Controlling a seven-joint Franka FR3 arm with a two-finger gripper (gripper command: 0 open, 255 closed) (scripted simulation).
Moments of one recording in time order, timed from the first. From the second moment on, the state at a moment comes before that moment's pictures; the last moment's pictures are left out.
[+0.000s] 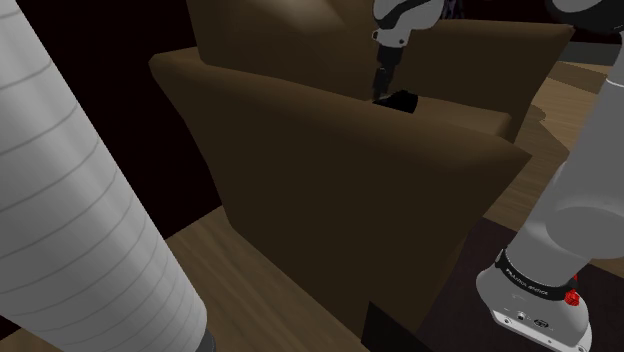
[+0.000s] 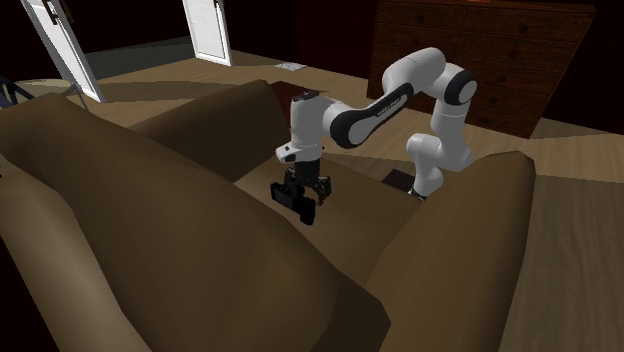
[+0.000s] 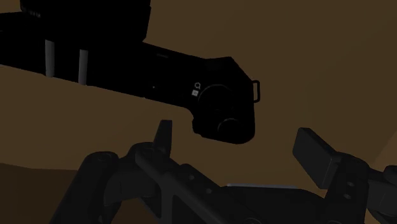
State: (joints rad) arm -0.01 0.10 -0.43 -1.82 0.15 1.95 -0.73
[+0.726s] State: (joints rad) arm -0.02 0.15 -0.42 -1.86 0.18 2.04 -0.76
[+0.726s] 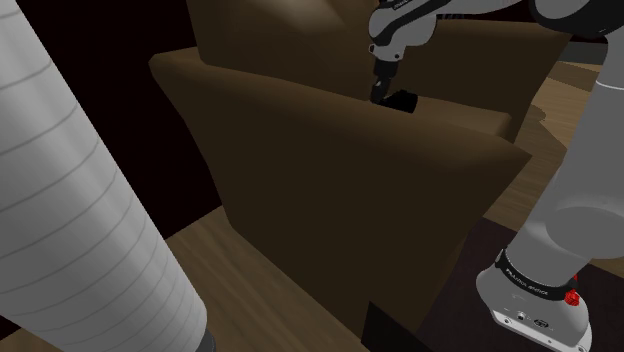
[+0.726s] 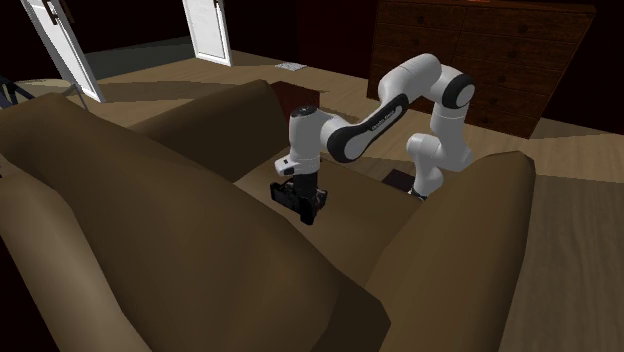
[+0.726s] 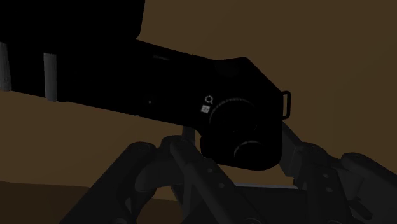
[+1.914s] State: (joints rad) arm -0.01 0.13 -0.43 -1.78 0.16 1.93 -0.74
